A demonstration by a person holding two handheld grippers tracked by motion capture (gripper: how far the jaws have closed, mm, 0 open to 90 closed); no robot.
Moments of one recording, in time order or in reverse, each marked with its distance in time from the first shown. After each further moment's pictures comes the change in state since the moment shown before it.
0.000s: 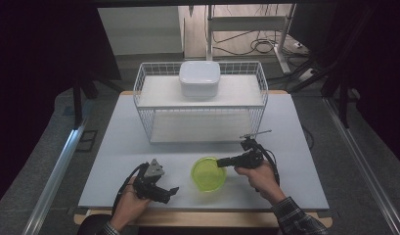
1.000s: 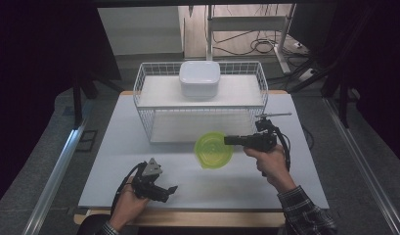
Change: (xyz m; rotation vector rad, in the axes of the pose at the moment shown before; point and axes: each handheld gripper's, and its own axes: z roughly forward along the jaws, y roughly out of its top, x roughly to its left) left arm 0.004 -0.001 -0.003 -0.004 0.005 -0.009; right arm 0.035 0.042 -0.055 -0.196 0.007 -0.062
